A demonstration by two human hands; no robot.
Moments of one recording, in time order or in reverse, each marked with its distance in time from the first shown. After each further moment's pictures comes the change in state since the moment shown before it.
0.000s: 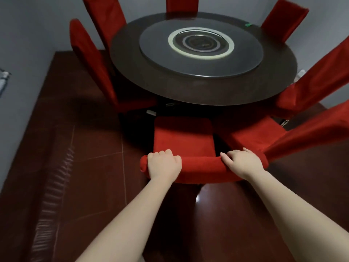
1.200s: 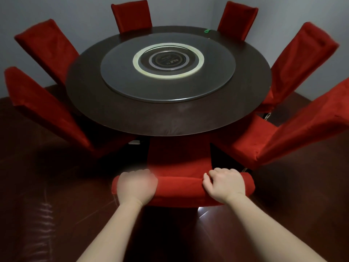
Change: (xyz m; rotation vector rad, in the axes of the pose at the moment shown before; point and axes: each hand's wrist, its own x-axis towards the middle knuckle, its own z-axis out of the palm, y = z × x) left_hand 0.231 -0.119 -0.017 -0.028 0.264 0.410; right_hand 0.141 -0.130 -0.001 -0.055 0.497 0.175
